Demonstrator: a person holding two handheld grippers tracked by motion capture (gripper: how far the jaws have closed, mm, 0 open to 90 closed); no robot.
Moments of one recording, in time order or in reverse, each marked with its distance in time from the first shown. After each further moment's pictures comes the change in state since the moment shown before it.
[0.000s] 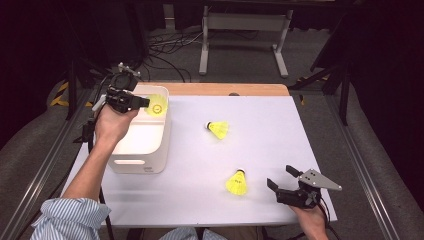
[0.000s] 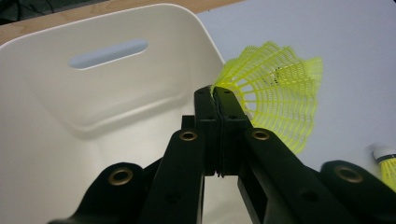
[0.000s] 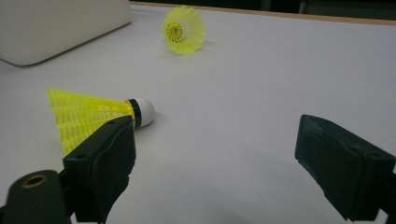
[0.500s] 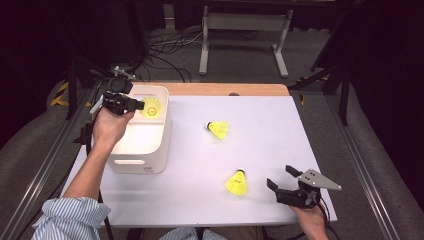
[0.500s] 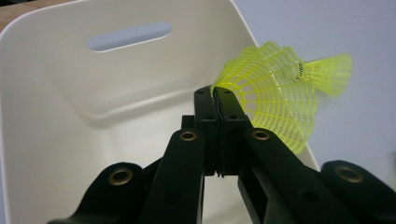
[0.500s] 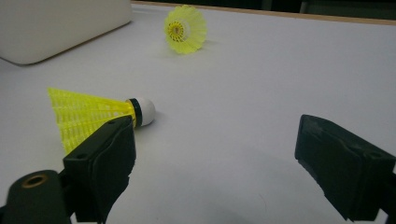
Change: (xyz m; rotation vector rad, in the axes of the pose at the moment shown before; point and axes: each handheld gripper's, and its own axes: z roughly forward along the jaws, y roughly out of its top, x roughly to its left) left arm 0.018 -0.008 0.011 0.017 0.025 -0.047; right arm 0.000 0.000 0.001 0.001 0.004 -0.001
